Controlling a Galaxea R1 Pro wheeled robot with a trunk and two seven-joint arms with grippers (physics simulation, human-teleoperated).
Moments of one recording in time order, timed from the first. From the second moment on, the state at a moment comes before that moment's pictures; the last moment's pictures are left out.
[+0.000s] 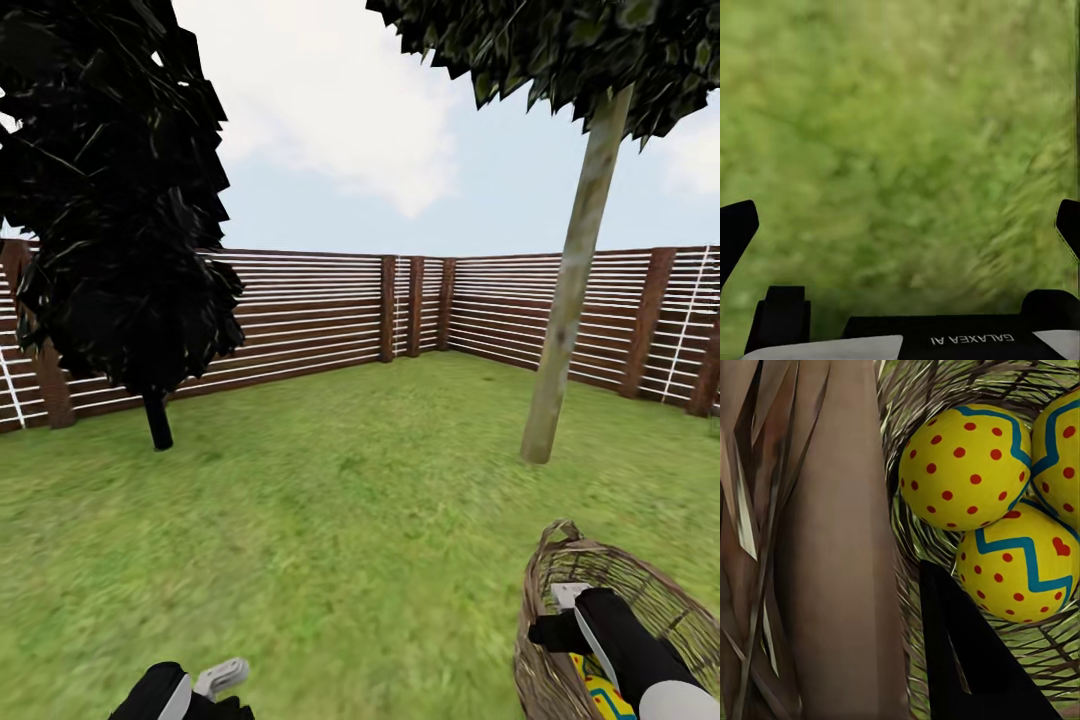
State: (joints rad) left arm -0.38 0.05 0.10 -0.54 0.19 0.79 -0.12; right arm -0.52 -0.22 -0.11 -0.61 0.16 0.71 0.23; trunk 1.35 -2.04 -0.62
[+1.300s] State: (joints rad) left arm -0.38 0.05 0.11 -0.54 0.19 0.79 -0.12; right arm -0.52 -0.22 -0.11 -0.61 0.17 0.71 0.23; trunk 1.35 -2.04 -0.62
